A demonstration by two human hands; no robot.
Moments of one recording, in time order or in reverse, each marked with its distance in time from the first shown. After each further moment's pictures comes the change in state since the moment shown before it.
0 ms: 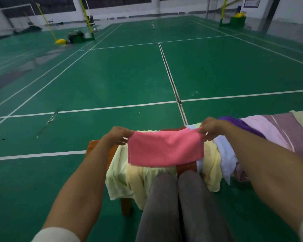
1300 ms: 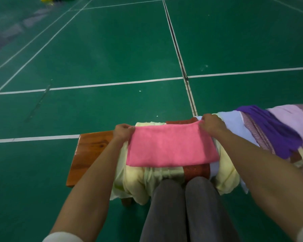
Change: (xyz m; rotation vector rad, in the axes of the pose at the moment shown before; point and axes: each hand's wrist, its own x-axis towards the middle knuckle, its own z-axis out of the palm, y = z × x) left_hand 0.144 -0.065 0.036 0.077 0.341 -0.108; right_hand 0.158 0.014 0.060 -0.331 0.357 -0.076
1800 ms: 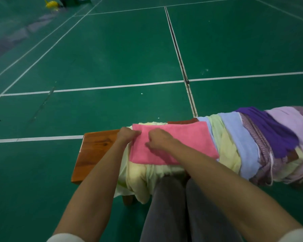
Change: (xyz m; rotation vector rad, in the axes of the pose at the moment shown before) left_hand -0.030 0.010 -0.010 0.264 -0.091 -0.025; right_hand -0.096 -0.172 0.050 -0.071 -0.282 -0.458
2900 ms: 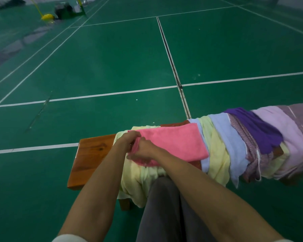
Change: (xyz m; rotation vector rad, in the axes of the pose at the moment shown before) left_hand -0.035 0.039 0.019 -0.497 -0.301 -0.331; right_hand -0.033 -0.038 0.011 0.548 -0.111 0.088
